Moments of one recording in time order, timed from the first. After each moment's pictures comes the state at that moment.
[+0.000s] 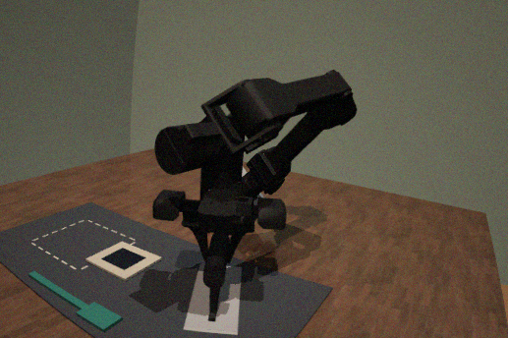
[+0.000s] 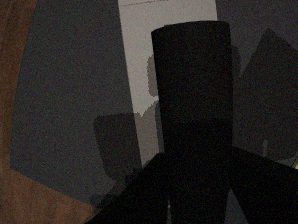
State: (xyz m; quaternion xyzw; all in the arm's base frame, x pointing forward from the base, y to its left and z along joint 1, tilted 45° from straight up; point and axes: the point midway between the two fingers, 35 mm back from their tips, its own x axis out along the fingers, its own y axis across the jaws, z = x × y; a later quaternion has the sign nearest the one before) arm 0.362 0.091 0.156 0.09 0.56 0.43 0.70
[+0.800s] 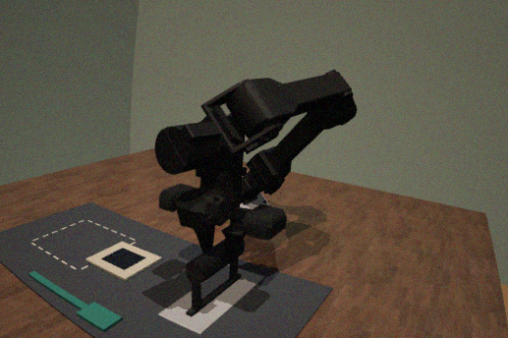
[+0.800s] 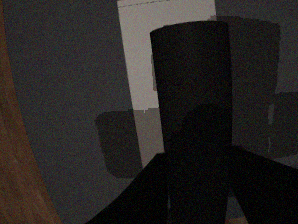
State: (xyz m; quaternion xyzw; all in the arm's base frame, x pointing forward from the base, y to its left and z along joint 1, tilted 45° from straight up) arm 0.362 0.092 0.156 0.25 0.65 0.29 0.66
